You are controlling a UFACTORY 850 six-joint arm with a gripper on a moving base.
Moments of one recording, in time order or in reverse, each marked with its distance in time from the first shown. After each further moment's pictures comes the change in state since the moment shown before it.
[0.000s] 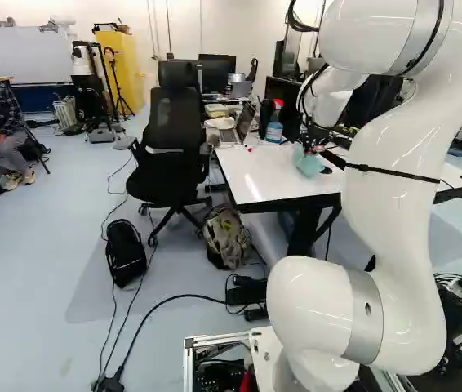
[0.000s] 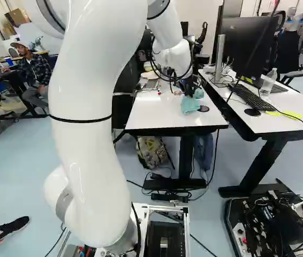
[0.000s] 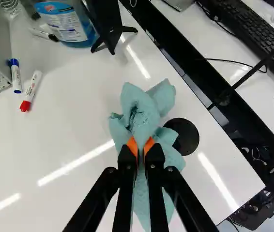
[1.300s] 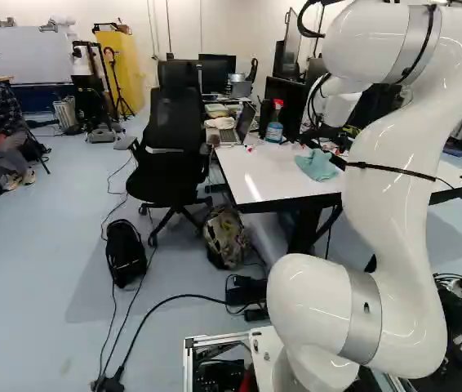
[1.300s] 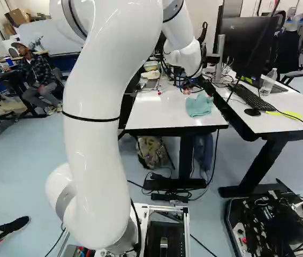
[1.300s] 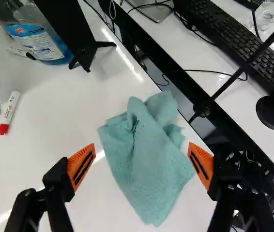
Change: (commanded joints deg) arm -3.0 -3.8 -4.9 0.0 0.0 0.0
